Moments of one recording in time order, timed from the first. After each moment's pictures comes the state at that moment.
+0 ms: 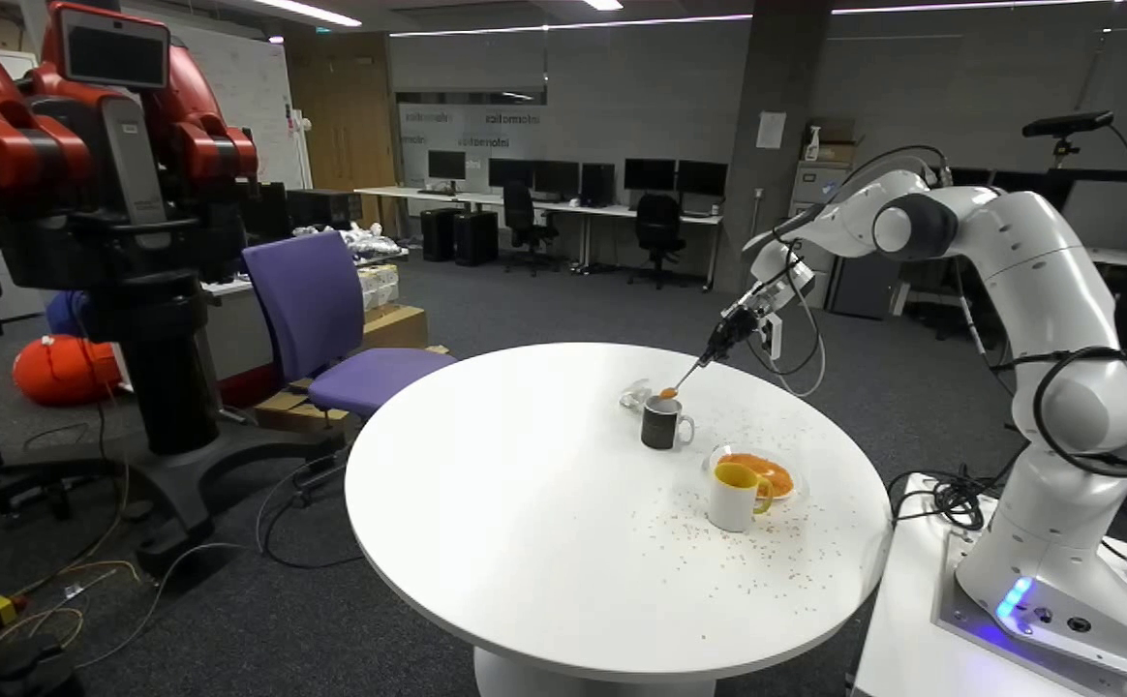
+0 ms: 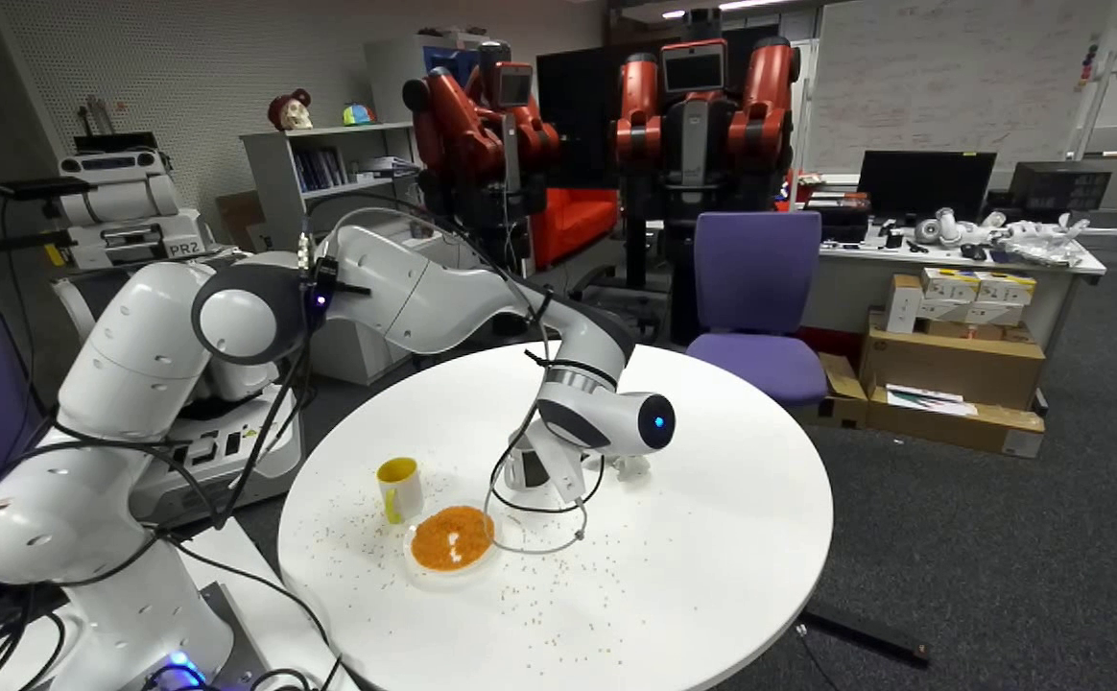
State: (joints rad) arm -0.50 0.72 -0.16 -1.55 1.02 1.63 -1.00
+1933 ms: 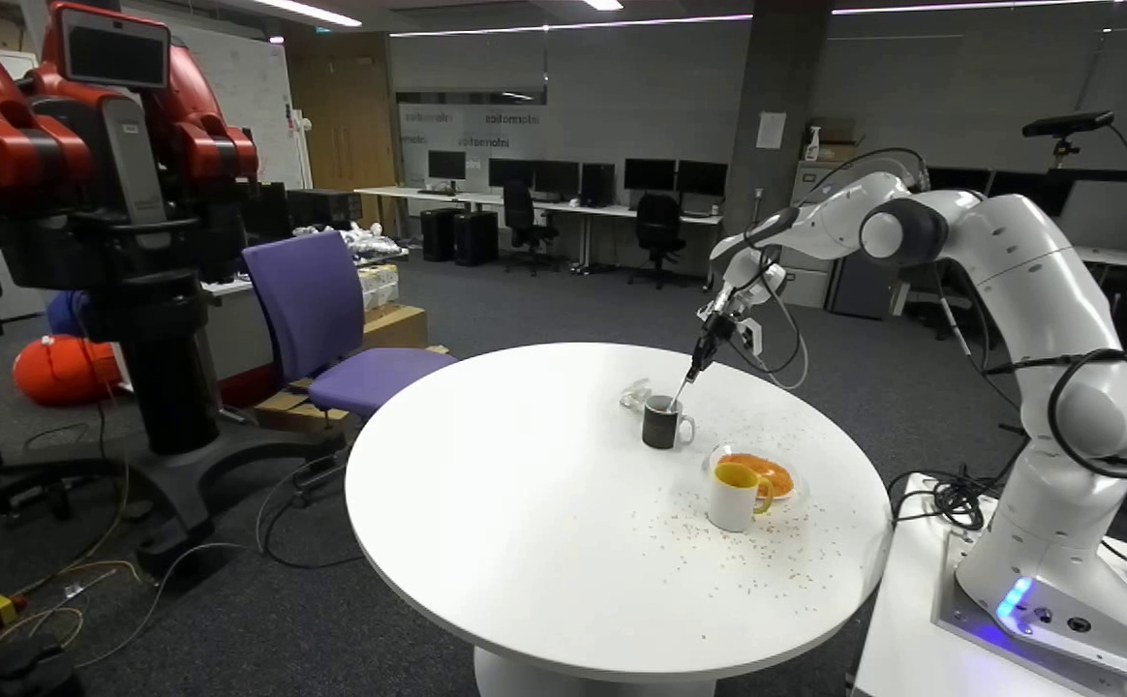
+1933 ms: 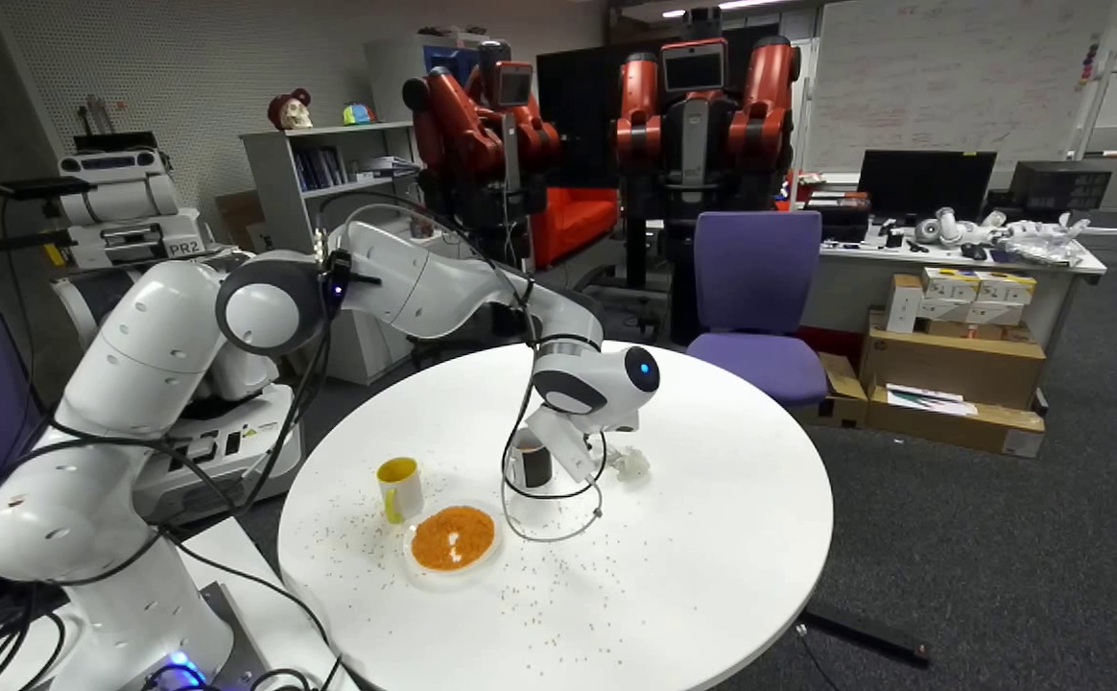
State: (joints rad) arm -0.39 0.74 -0.16 -1.50 0.82 1.78 -0.98
